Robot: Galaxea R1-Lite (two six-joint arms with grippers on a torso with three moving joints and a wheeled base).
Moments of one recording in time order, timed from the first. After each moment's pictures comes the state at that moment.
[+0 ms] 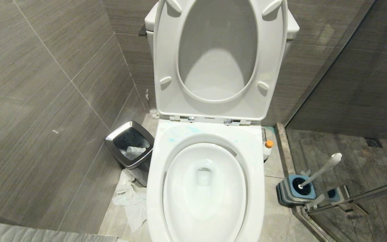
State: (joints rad) left arm -0.06 0.59 -1.34 0.45 -0.33 -0.04; right arm 0.00 0.00 0.00 -0.06 -0.03 0.06
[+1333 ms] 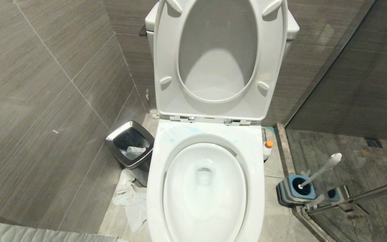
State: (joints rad) left arm 0.00 0.00 -0.85 0.44 -0.40 -0.05; right arm 0.00 0.00 0.00 -0.06 -0.03 0.06
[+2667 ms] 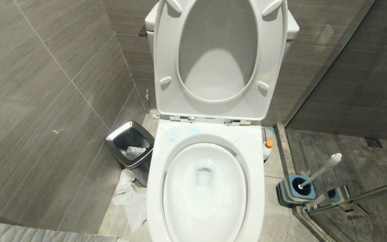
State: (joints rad) left arm 0.00 0.00 -0.01 -0.16 -0.03 0.10; right arm 0.00 0.00 0.00 -0.06 -0.03 0.06
